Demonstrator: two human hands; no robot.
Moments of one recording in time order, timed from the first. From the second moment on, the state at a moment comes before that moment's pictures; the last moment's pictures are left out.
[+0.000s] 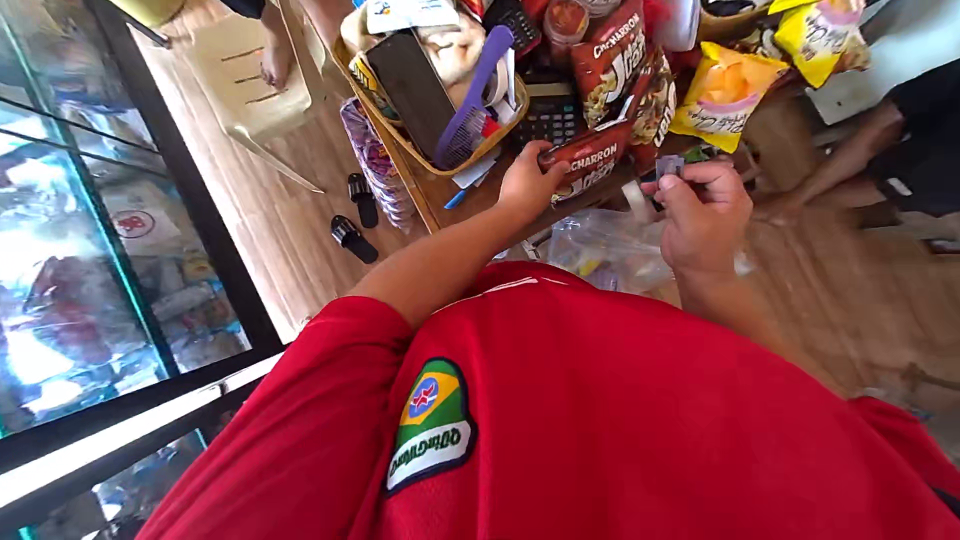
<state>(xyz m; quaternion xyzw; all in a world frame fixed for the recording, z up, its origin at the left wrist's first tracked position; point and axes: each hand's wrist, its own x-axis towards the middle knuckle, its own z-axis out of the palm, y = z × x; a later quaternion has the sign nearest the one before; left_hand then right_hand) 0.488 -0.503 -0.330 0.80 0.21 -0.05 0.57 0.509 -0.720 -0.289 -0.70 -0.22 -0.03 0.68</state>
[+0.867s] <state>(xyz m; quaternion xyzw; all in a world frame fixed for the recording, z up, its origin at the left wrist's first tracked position) 0.362 -0.453 -0.347 0.66 0.33 0.05 0.68 0.503 -0.575 -0.356 -0.63 -0.52 0.09 0.57</state>
